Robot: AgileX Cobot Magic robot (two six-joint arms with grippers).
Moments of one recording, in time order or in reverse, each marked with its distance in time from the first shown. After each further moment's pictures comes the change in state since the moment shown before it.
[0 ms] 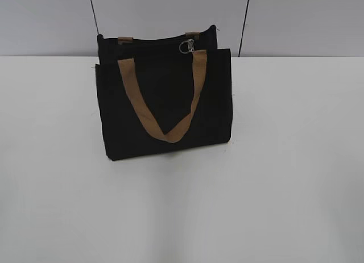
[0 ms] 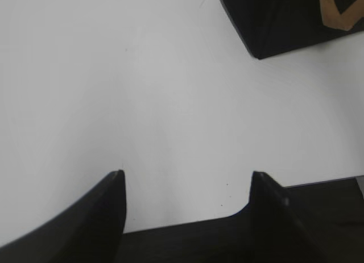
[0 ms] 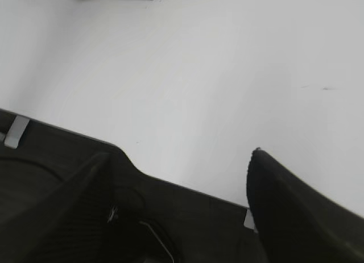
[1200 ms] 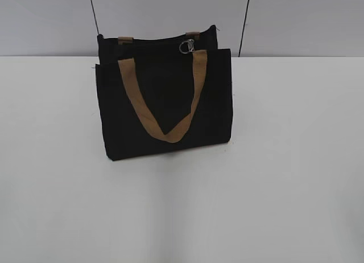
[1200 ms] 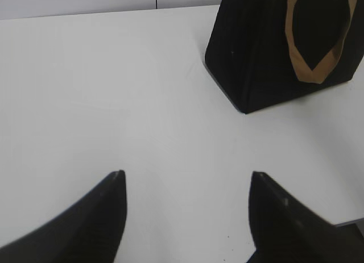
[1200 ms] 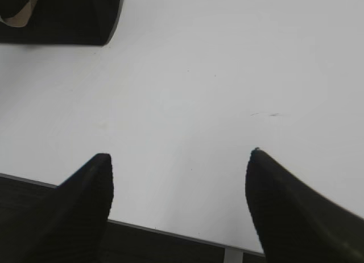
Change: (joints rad) left arm 0.000 -0.253 0.103 -0.005 -0.120 0.068; right arm 0.000 -0.386 0.227 -0.167 -0.098 0.079
